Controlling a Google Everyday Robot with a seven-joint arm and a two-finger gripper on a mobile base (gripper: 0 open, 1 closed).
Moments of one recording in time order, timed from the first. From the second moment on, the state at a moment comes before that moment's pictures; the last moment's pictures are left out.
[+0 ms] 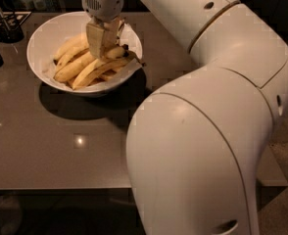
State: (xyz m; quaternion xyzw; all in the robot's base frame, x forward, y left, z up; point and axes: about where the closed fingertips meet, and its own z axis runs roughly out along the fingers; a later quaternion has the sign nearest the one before) arm 0.658 0.086 0.943 -0.55 0.83 0.00 0.11
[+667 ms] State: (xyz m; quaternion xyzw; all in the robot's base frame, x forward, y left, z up) arm 0.658 0.086 0.949 -0.56 0.82 0.02 0.13
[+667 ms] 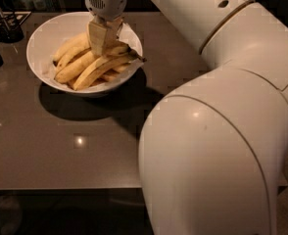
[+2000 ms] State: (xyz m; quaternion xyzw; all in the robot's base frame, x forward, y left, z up) arm 0.597 0.064 1.002 -0.64 0.71 0.13 0.26
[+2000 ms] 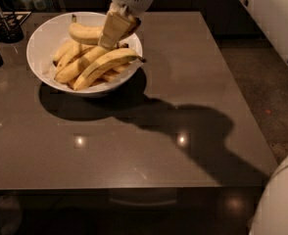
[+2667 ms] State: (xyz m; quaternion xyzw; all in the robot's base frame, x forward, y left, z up) arm 0.558 0.027 1.007 -0.64 0.69 0.20 0.29
